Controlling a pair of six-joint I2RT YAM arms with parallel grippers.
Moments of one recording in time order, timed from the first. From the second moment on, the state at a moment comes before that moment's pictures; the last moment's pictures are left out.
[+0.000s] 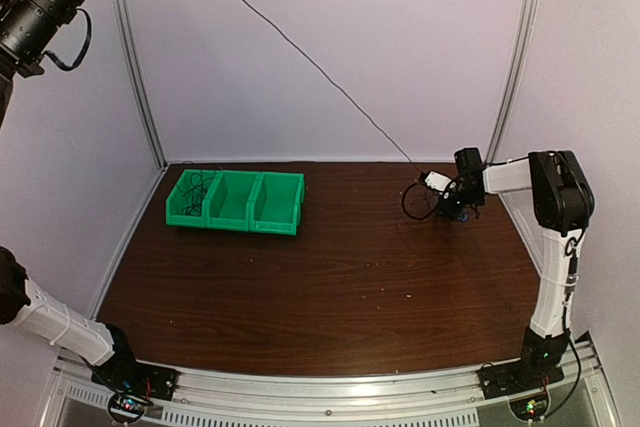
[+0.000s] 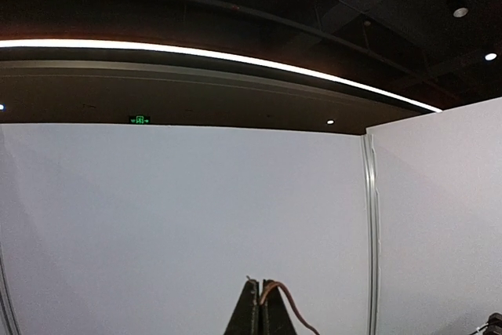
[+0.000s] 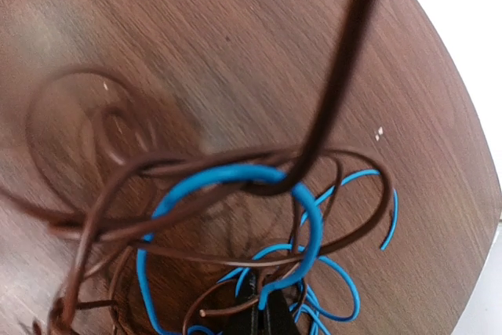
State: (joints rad) left arm -0.88 1.30 2.12 -0.22 -0.24 0.24; right arm 0.10 2.12 1.39 -0.18 -0.06 -0.77
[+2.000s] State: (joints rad) left arm -0.88 1.17 1.53 -0.31 -0.29 0.05; right arm 0.31 2.10 1.45 -0.50 -0.46 -0.76
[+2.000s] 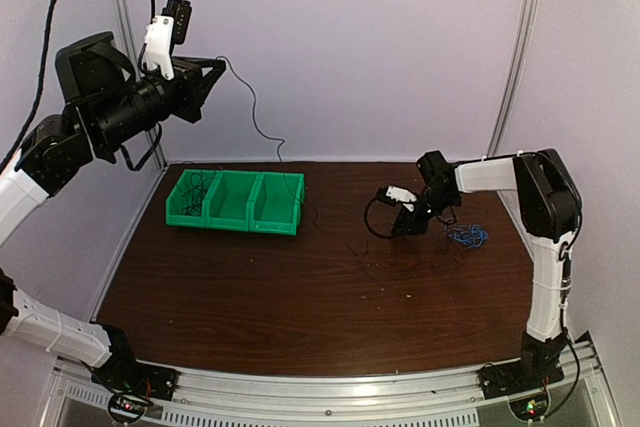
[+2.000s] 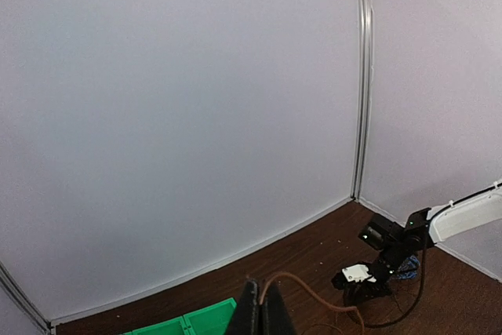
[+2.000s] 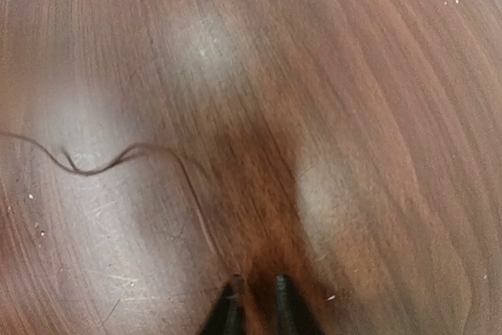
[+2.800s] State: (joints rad) left arm -0.88 1.12 1.54 -0.29 -0.44 0.10; right arm 0.43 1.67 2.18 -0.62 -0.58 -0.55
